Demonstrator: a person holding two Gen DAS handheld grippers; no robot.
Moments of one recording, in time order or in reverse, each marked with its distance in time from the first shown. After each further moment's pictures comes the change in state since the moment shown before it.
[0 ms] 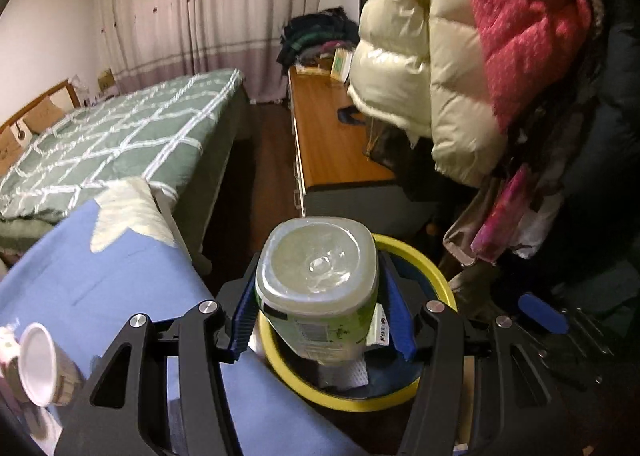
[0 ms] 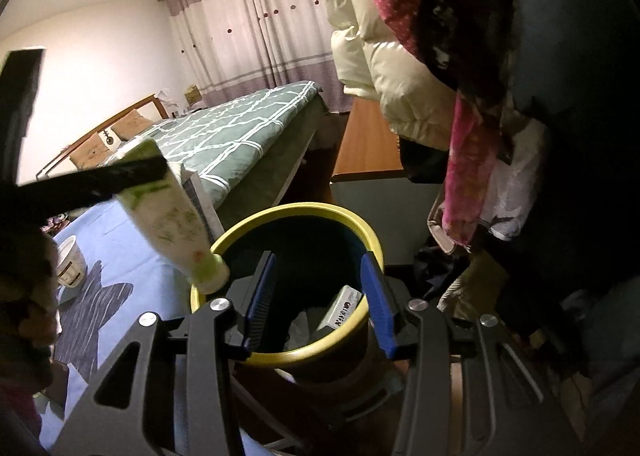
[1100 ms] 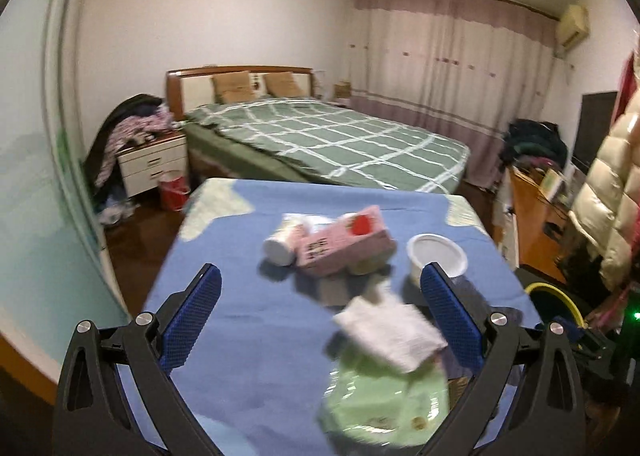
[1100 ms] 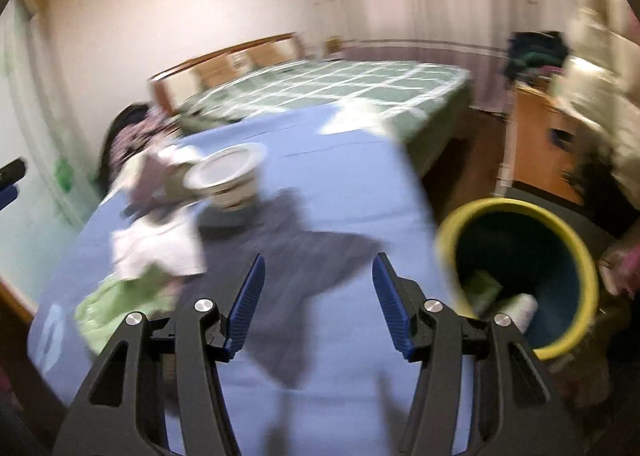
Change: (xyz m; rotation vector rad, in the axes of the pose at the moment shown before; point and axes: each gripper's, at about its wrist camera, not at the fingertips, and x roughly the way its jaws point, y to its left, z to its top) left arm -0.336 0.240 -0.226 -0.551 -0.247 0.634; right arm -0.004 0.244 -0.056 -0.409 0.164 0.463
